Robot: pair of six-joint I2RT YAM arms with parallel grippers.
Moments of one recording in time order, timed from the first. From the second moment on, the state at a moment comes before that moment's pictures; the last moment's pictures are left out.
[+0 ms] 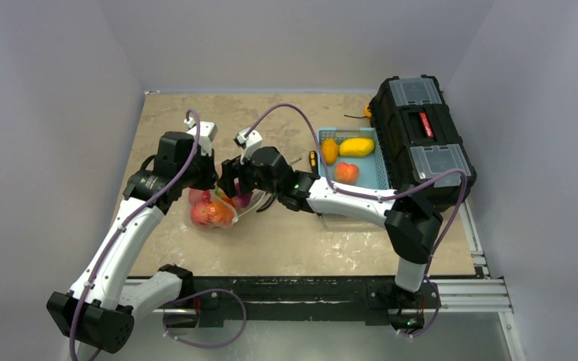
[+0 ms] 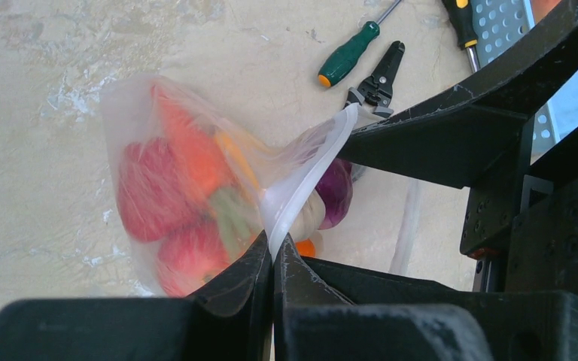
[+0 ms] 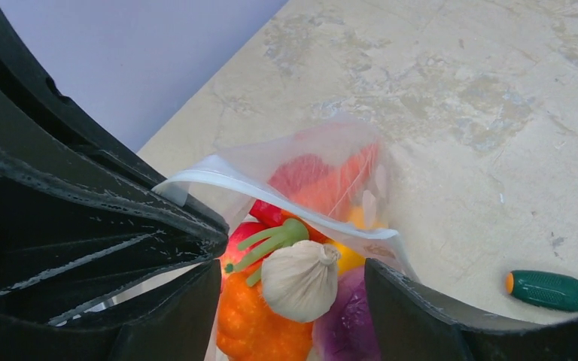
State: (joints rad) left arm -0.30 1.02 1.08 -0.78 0.05 -0.14; right arm 1.04 1.81 1.36 0.13 0.07 0.40
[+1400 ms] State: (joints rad) left arm -0.30 1.02 1.08 -0.79 0.05 -0.14; right arm 1.32 1.66 1.09 0.06 0.40 1.03
